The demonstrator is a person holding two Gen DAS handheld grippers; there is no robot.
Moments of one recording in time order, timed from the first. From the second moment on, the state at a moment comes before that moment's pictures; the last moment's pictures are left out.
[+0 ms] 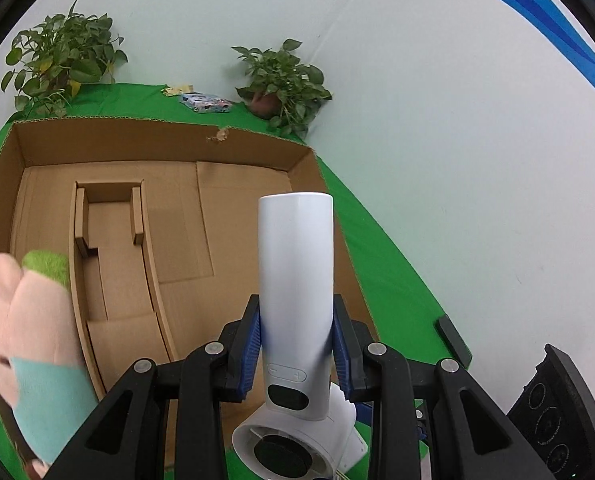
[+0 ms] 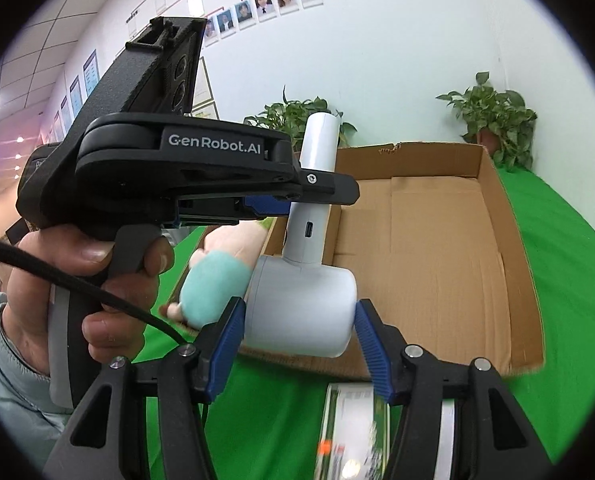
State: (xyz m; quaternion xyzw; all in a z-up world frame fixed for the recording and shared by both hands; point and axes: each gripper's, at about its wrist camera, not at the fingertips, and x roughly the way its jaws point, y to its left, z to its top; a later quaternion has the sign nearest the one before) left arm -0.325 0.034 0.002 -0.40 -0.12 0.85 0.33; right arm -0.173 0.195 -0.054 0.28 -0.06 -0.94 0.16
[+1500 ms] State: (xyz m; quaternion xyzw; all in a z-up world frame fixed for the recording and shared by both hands) left arm -0.359 0.011 -0.072 -0.44 -0.10 0.86 0.23; right arm -0.239 0.209 -0.146 0.45 -0.12 -0.87 0.17
